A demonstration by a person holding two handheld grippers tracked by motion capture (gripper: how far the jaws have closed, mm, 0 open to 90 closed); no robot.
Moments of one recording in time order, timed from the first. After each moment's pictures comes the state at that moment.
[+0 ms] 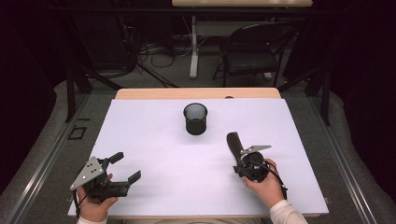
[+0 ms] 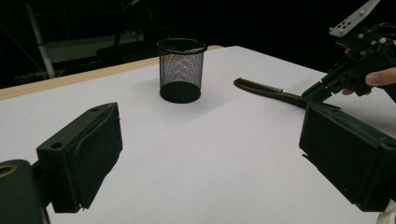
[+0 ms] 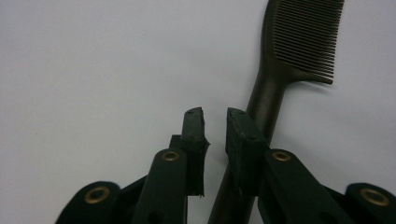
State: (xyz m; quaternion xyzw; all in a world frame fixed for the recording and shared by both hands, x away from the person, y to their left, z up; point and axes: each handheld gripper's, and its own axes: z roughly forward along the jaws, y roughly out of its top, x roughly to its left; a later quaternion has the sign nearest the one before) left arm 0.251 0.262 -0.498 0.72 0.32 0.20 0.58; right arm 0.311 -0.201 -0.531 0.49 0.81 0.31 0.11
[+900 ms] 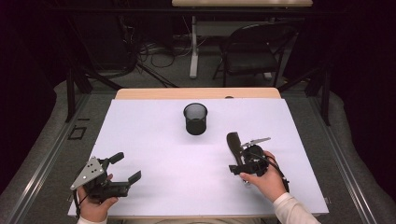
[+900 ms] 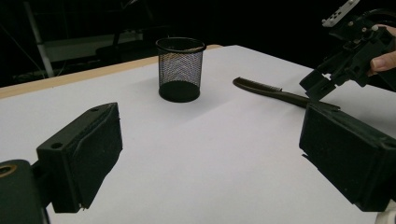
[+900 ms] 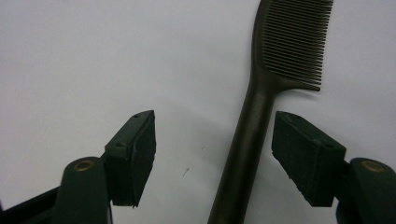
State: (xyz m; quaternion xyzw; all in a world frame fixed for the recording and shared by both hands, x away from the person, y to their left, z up) left arm 0.251 0.261 -0.498 0.72 0.32 0.20 0.57; right arm 0.325 -0.198 -0.517 0.51 0.80 0.29 0.10
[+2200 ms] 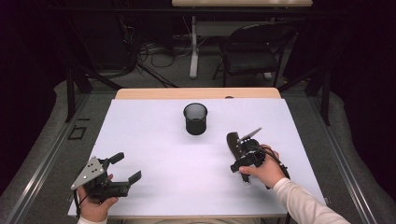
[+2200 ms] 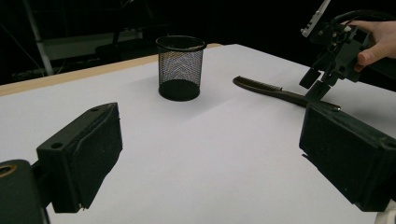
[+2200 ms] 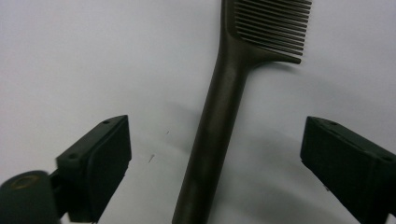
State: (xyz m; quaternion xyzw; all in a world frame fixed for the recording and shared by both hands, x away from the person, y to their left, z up) left arm 0.252 0.261 -0.499 0.73 0.33 0.20 0.57; right arm 0.354 -0.195 -0.524 0.55 0.81 0.20 0.06
